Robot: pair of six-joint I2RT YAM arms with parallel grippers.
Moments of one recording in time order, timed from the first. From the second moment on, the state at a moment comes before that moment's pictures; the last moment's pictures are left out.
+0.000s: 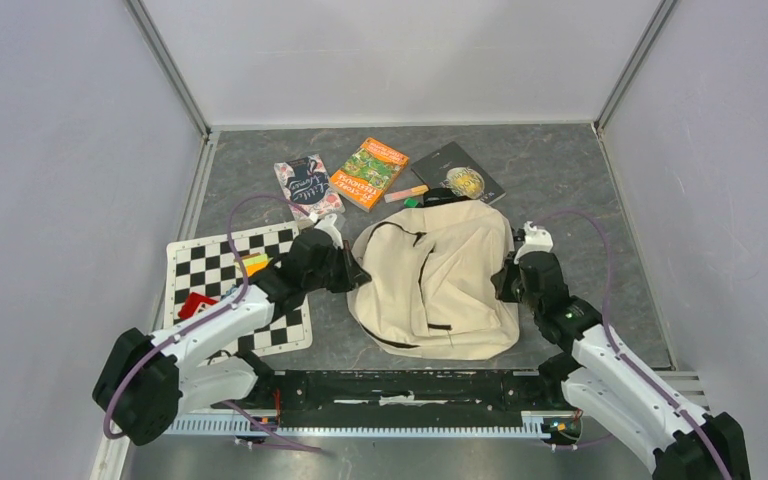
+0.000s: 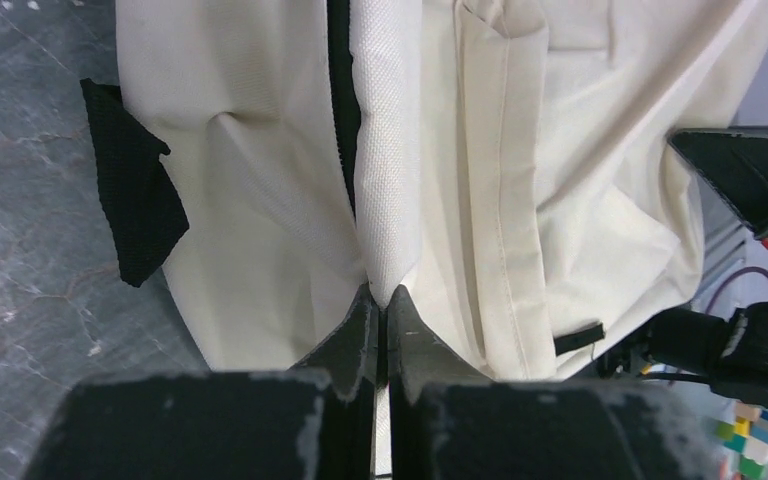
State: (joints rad) left arm -0.64 1.09 0.57 -0.12 0.13 -0.72; right arm 0.45 0.73 0.38 -0.27 0.14 0.44
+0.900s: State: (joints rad) left arm -0.65 1.03 0.88 -0.45 0.25 -0.54; right arm 0.52 0.84 0.66 -0.35 0.15 0.25
